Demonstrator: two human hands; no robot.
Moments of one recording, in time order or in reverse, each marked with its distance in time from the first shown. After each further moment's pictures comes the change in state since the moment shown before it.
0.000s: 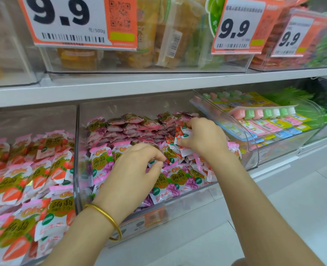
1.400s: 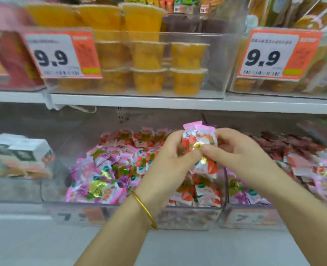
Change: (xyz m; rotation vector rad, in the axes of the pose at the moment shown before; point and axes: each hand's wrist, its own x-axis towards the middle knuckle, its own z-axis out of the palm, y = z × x) left_hand -0.100 -0.039 -0.130 -0.854 0.265 -0.306; right_hand -0.106 -0.172 -0.041 1.048 -0.334 -0.516
